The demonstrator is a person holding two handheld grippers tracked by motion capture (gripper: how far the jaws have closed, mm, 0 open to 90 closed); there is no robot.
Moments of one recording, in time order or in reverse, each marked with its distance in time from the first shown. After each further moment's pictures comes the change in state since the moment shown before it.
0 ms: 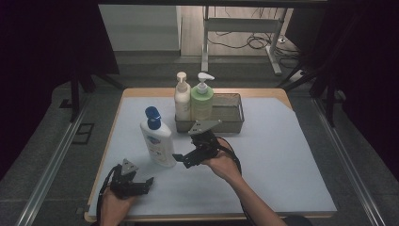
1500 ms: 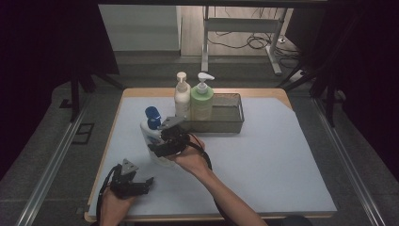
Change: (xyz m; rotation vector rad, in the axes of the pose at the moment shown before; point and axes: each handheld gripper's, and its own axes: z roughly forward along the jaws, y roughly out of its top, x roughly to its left) left arm 0.000 0.000 0.000 0.000 -0.002 0.000; right arm 0.020 0.034 0.075 0.024 -0.062 0.012
